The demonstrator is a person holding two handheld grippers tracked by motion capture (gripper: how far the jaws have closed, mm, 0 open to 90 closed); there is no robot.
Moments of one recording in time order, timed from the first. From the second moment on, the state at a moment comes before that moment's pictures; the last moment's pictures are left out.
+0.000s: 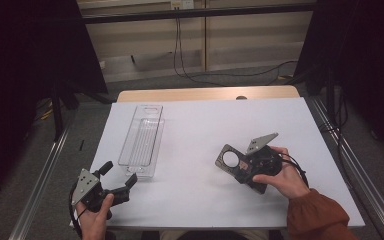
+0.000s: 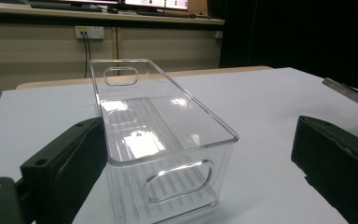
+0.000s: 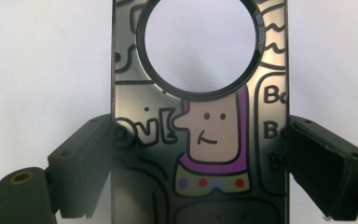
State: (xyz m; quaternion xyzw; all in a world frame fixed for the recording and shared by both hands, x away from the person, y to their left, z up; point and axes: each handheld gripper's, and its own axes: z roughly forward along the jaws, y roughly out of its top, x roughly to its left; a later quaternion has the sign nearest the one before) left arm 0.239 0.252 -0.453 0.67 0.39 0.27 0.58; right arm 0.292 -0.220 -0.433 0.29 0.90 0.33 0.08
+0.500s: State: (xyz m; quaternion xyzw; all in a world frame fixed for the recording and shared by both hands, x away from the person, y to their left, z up) left arm 0.241 0.242 -0.452 0.69 0.37 0.25 0.57; right arm 0.290 -0.225 -0.431 0.28 0.87 0.39 0.08
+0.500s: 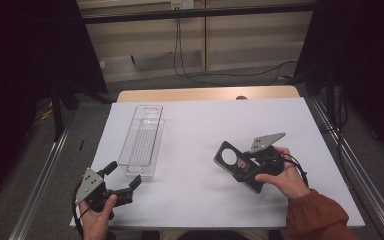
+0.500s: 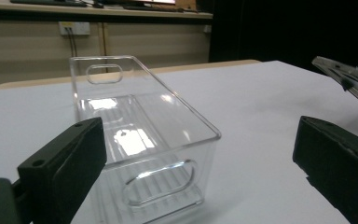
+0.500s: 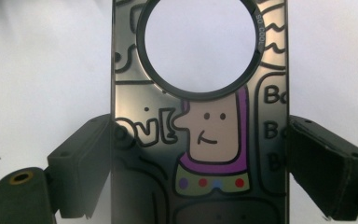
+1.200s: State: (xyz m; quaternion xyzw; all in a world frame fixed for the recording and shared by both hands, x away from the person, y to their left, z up) left arm 0.244 0.222 -0.445 0.72 0.33 0.22 0.58; right arm 0.287 -0.228 -0.432 0.26 0.84 0.46 0.08
